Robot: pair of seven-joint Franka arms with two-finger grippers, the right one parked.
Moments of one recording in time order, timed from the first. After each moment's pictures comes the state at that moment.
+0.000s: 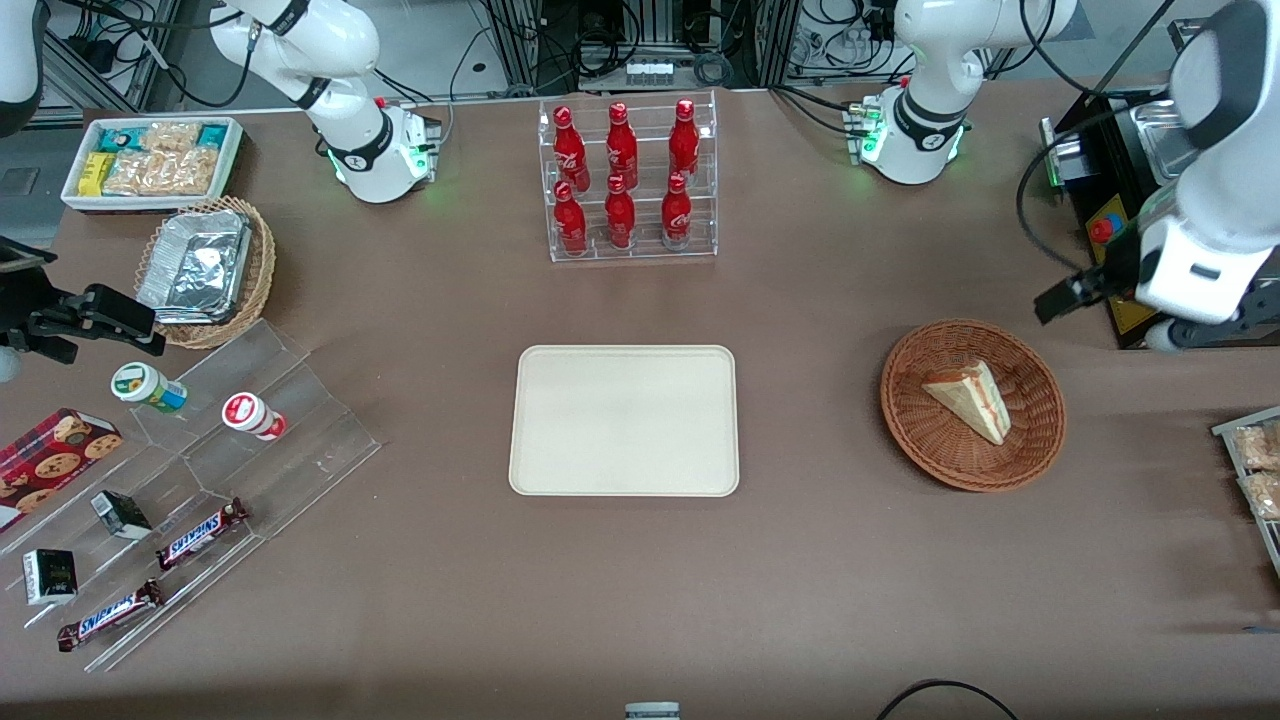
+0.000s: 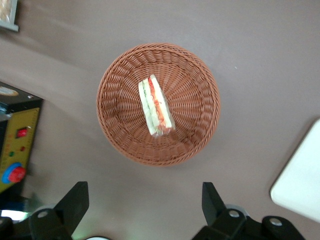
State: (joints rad) arm 0.02 -0.04 -0.07 -1.85 0.03 1.72 -0.49
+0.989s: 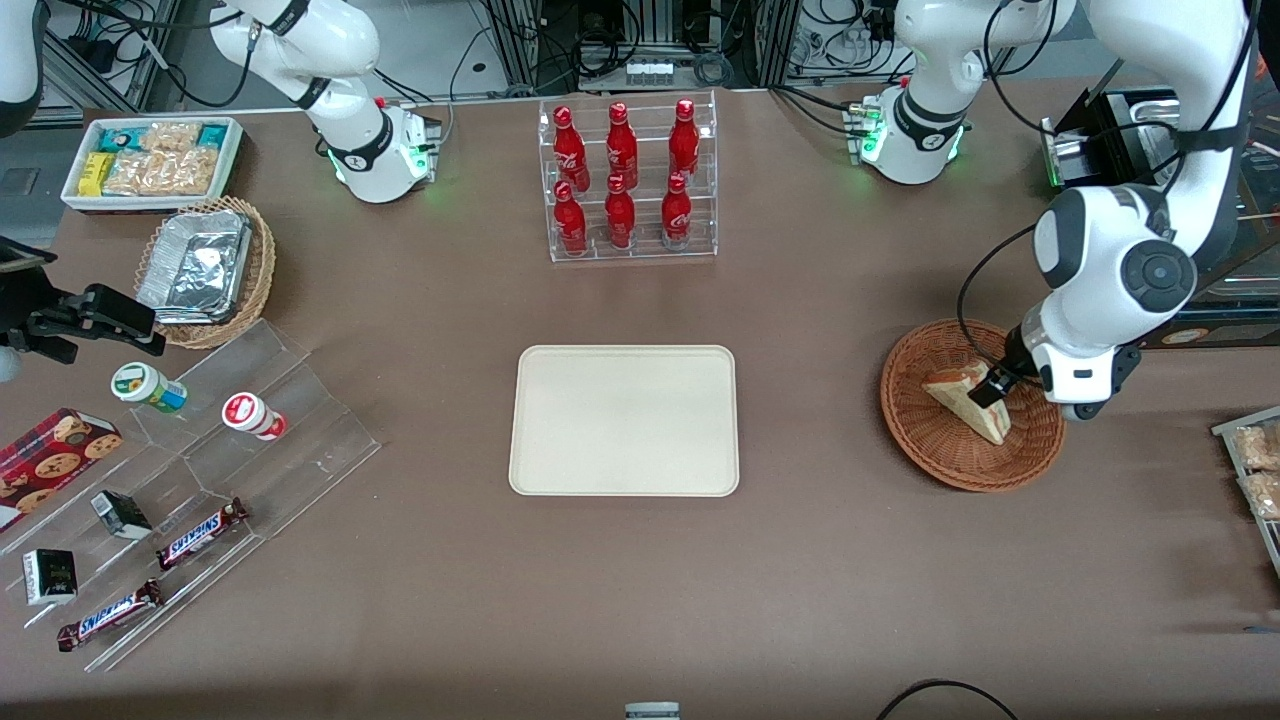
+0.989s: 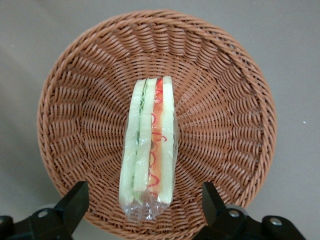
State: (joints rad) arm 0.05 0.14 -0.08 -2.23 0.04 2.30 -0.85
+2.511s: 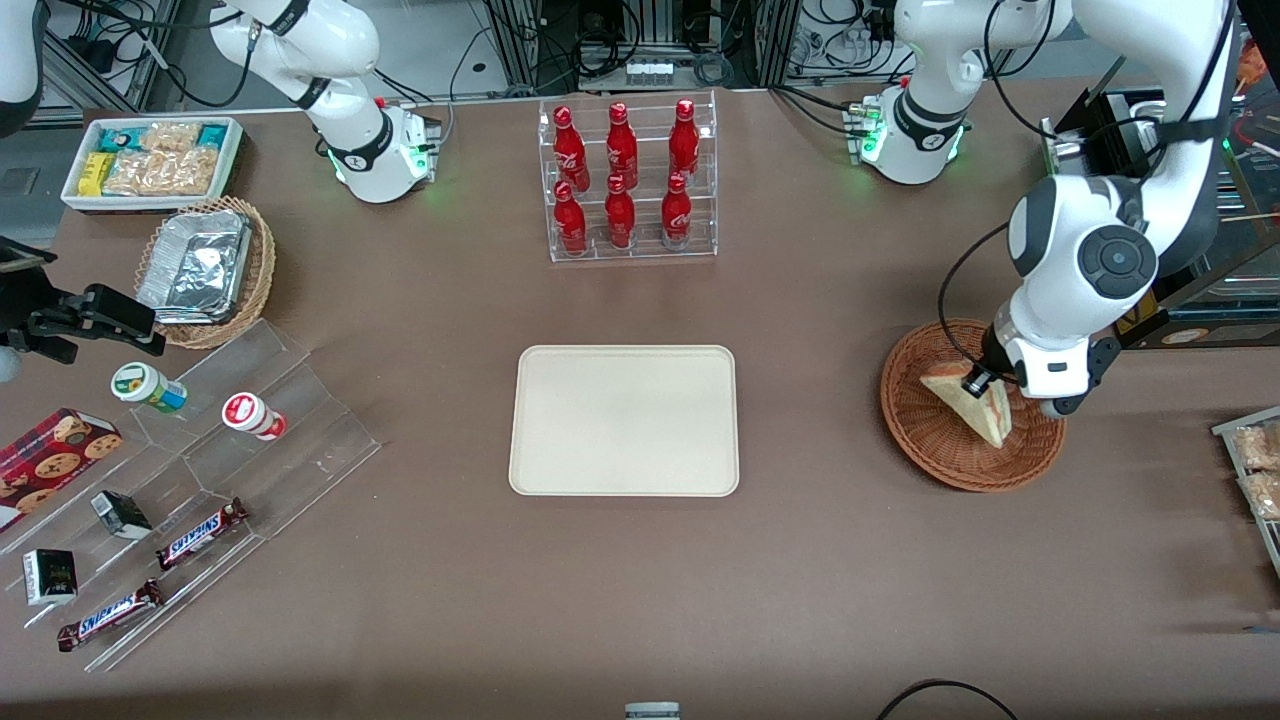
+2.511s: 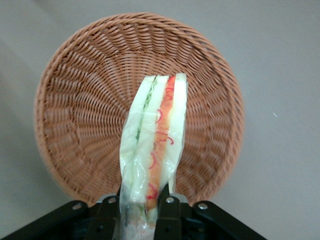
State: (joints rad) arm -0.06 0.08 -0.09 -2.13 0.10 2.15 -0.97
